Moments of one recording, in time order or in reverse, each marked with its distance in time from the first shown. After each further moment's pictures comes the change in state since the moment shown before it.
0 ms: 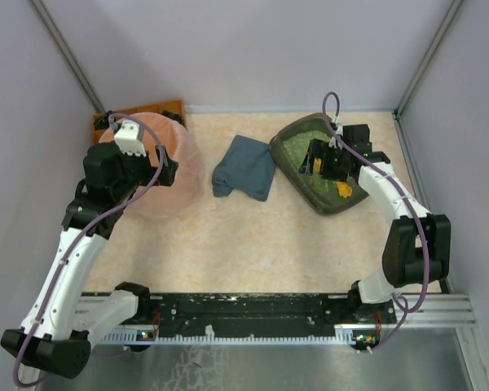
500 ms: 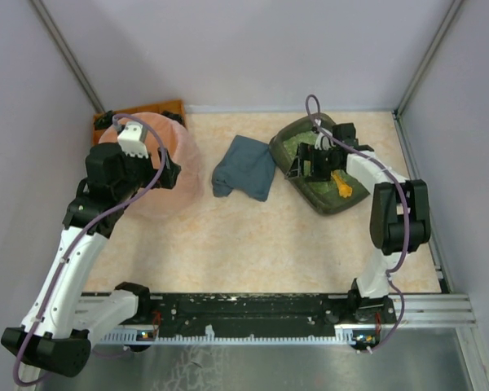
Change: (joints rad) left arm 0.000 0.009 0.000 -0.027 0.038 -0.002; right arm -0.002 0.274 0.093 0.059 -0.268 -0.124
